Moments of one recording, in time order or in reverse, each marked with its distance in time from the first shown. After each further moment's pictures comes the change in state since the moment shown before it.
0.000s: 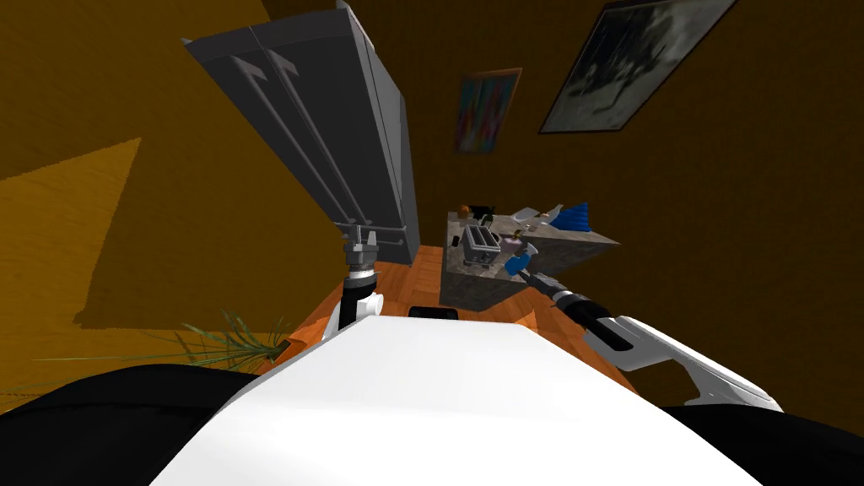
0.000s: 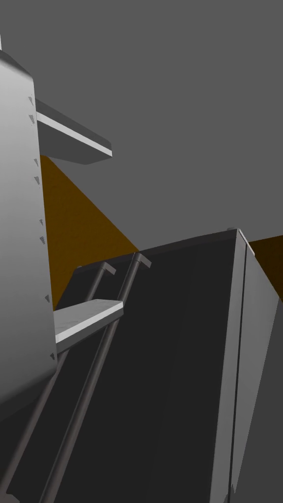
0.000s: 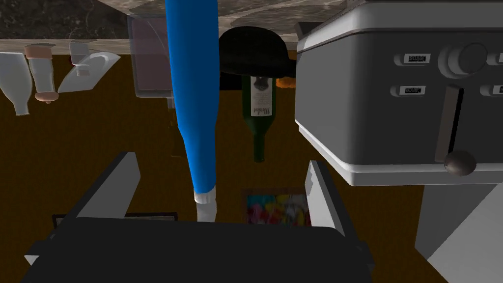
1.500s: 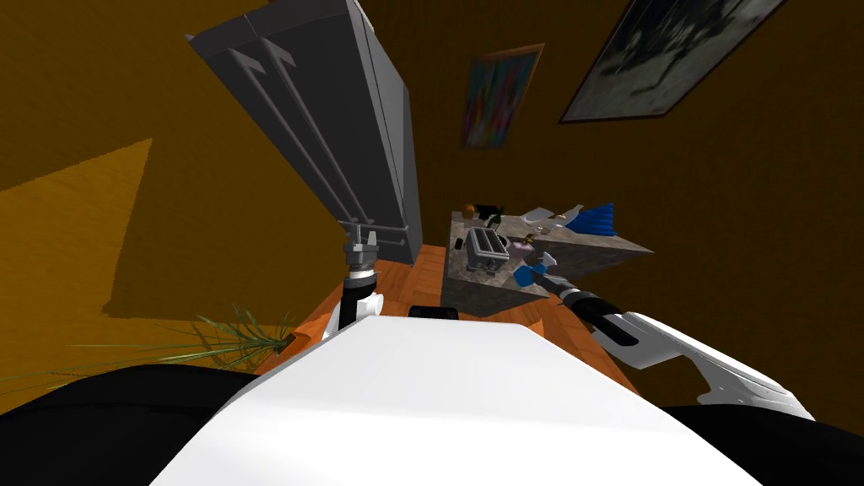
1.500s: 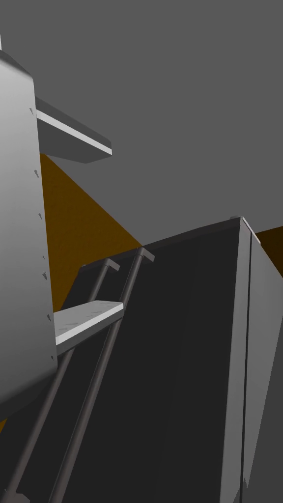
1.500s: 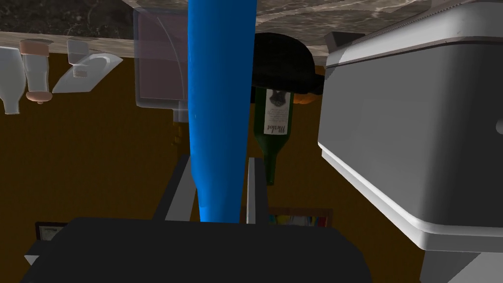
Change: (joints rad) left arm 0.000 0.000 0.000 0.000 0.000 0.000 0.000; right arm -0.009 -0.062 -0.012 0.050 0.008 0.047 -0.026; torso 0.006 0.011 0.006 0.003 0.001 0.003
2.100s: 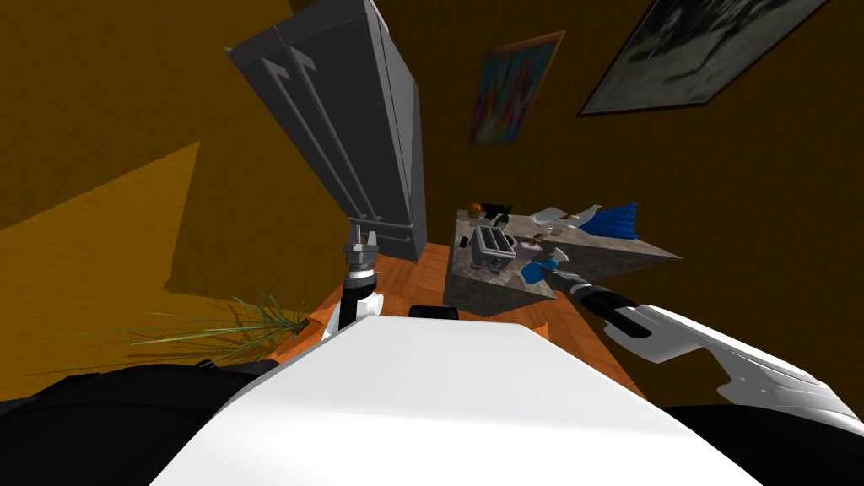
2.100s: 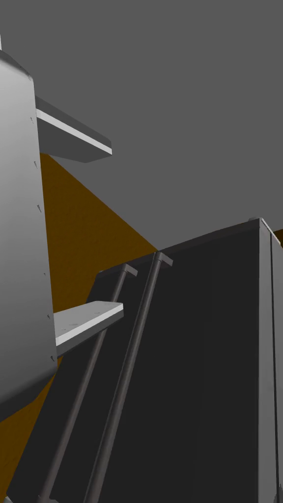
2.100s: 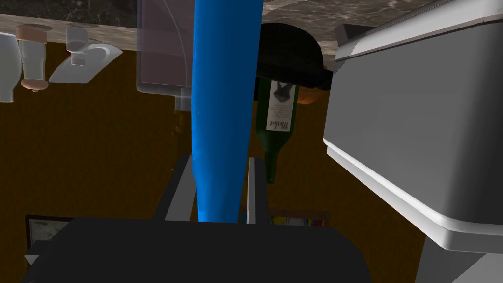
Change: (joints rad) left arm -0.001 0.000 0.000 0.000 0.000 0.000 0.000; right arm -0.011 -0.089 -0.031 0.059 -0.037 0.025 -0.034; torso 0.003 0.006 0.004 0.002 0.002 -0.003
